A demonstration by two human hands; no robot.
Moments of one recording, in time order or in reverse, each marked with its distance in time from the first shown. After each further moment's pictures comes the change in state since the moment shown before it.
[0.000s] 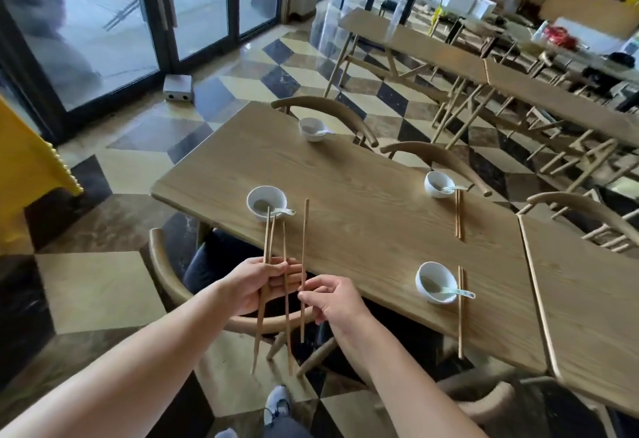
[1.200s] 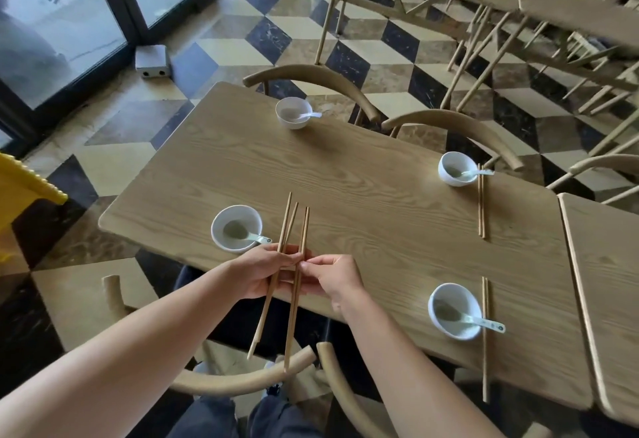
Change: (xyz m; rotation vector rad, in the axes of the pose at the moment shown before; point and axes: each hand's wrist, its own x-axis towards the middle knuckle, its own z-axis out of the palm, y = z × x) left_hand 0.168 0.080 0.045 0.321 -0.023 -0.201; right_hand 0.187 -0.038 -0.058 0.269 0.164 0.217
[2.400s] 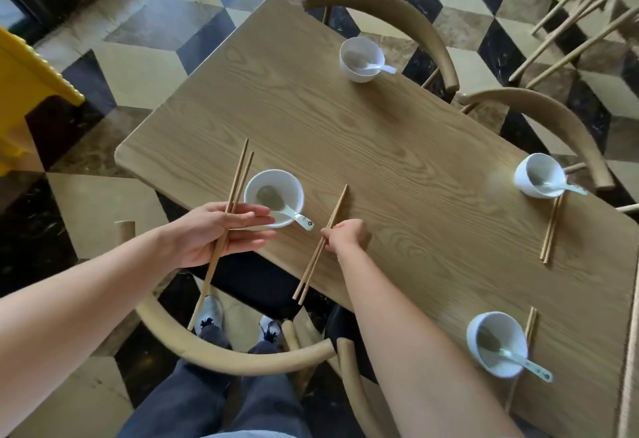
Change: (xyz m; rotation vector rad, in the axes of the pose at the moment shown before) left_hand -0.020 0.012 -0.150 -0.364 0.090 0.002; right_hand 0.145 0.009 0.079 -0.411 0.357 0.187
